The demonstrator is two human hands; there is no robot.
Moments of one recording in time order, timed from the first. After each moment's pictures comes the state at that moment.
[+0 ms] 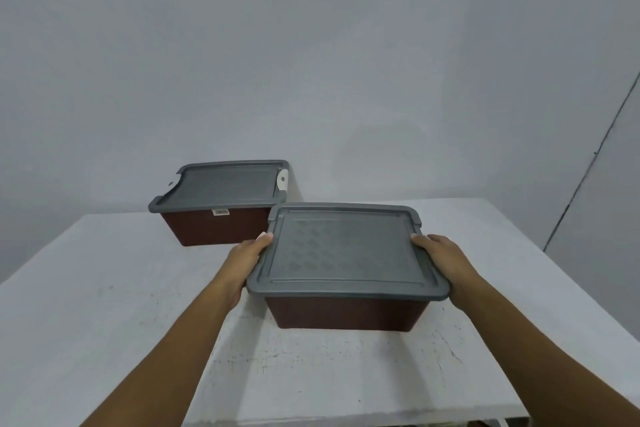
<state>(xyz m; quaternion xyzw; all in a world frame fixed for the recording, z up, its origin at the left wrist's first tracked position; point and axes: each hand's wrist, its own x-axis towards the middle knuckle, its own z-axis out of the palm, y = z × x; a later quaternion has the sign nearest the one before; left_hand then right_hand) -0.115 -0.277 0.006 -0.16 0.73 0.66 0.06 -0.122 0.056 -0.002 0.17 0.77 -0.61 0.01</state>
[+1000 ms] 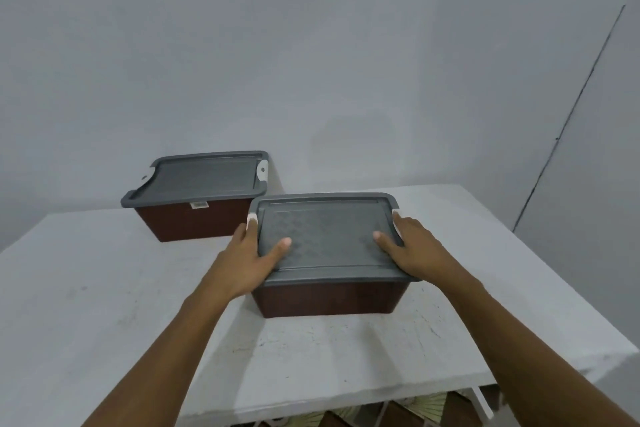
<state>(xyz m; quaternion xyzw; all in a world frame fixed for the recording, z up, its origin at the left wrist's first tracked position) -0.092 -0.257 0.015 0.01 0.96 0.27 0.02 -0.097 0.041 0.016 0.03 0.97 -0.23 0.01</state>
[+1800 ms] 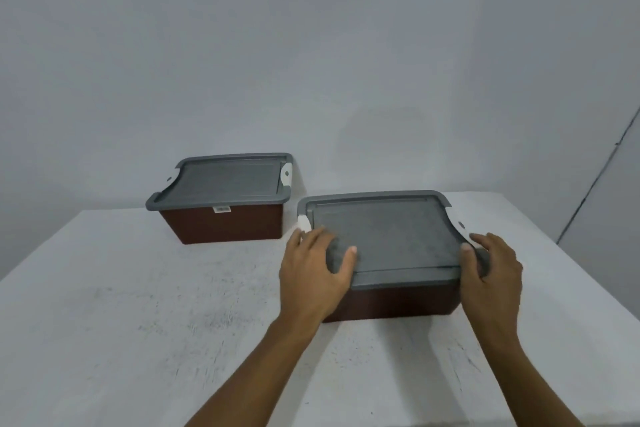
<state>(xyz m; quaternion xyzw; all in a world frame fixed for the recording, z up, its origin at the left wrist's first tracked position) -0.096 -0.185 -0.010 0.06 0.92 0.30 -0.23 -0.083 0.056 -0.025 0.14 0.82 -0.45 -0.32</state>
